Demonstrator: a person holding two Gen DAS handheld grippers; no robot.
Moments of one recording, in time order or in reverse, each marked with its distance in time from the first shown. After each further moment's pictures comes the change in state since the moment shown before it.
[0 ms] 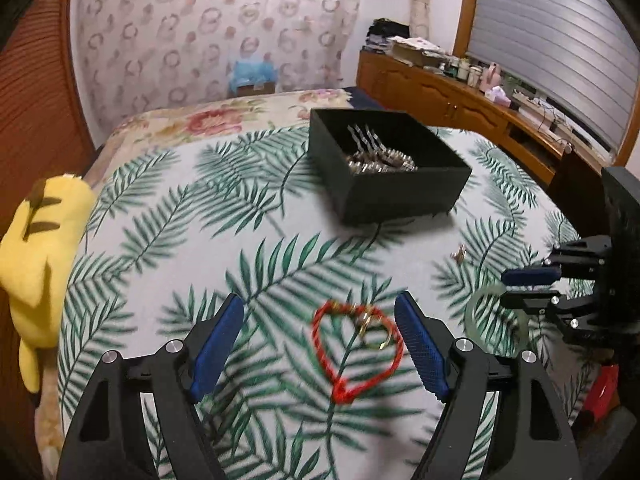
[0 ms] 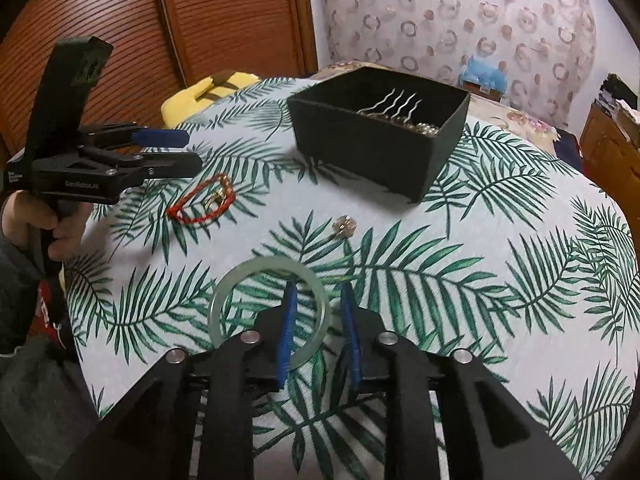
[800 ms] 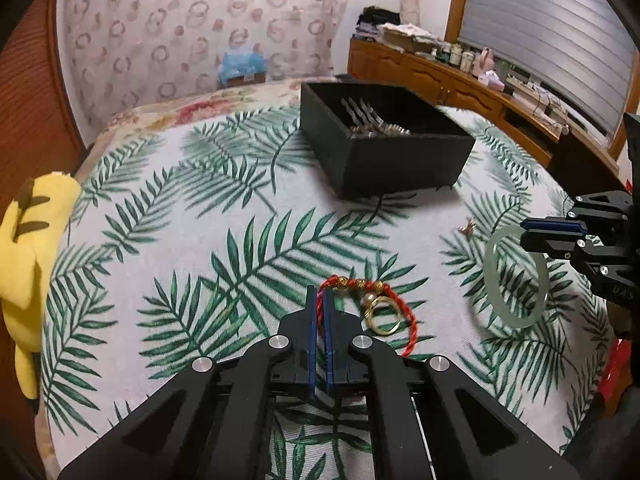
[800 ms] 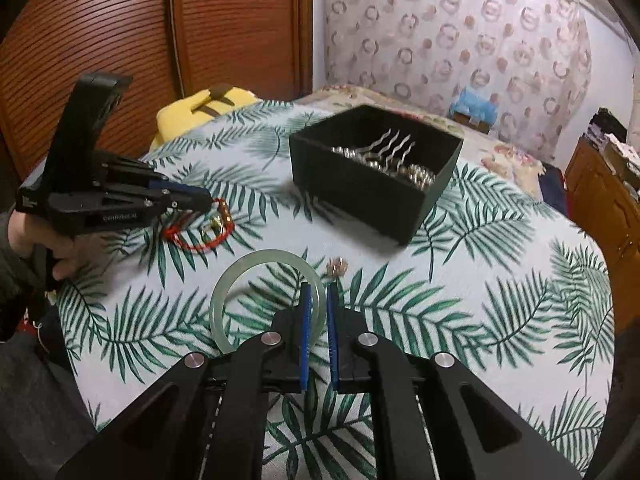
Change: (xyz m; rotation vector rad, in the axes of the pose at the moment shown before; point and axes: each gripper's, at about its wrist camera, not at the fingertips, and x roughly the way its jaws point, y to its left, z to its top) left arm 0.016 -0.004 -0.008 0.041 0.018 -0.017; right arm -0.018 0.010 0.017 -0.066 -0.091 -0.079
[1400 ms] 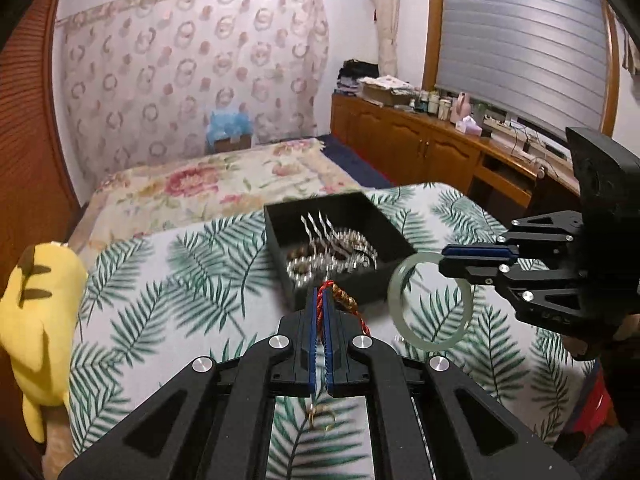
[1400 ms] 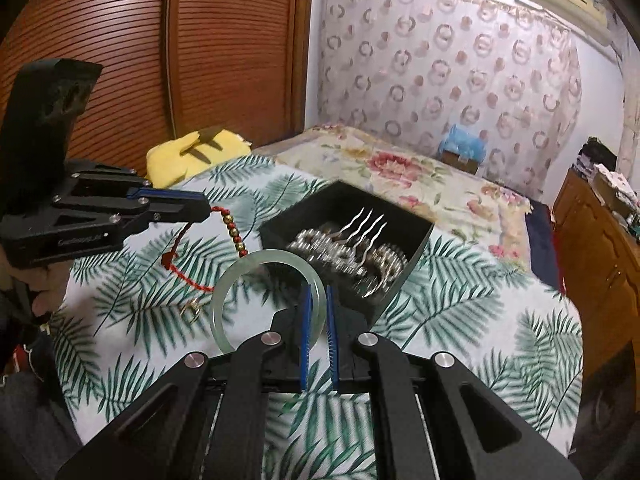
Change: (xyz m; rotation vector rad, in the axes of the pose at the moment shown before) left arm -0.039 -0.032 0.067 0.047 -0.194 -0.028; right arm -0.013 -0.028 0.059 -0.025 -0.122 -0.042
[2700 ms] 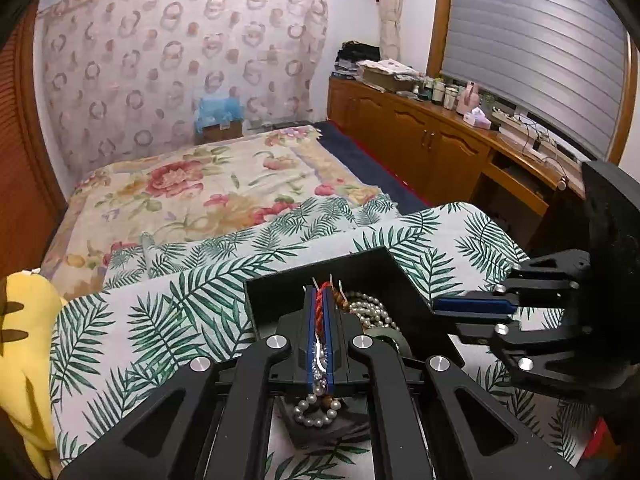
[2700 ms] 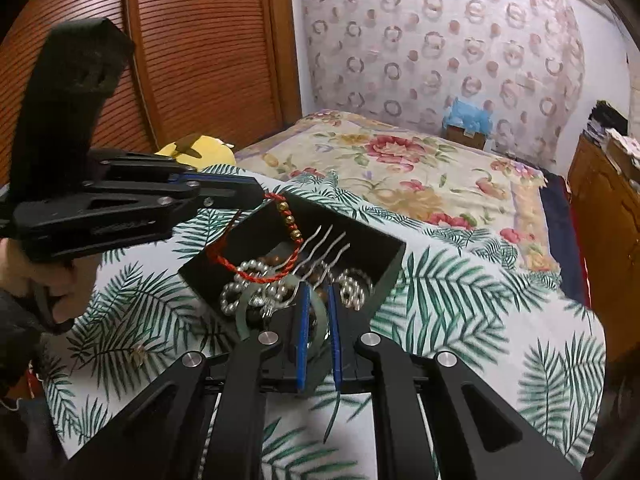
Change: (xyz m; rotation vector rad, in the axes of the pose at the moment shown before) left arm 0.097 0.013 0.076 -0.009 0.085 -0.032; right arm 0.056 -0.061 0.022 0.105 0.059 0.074
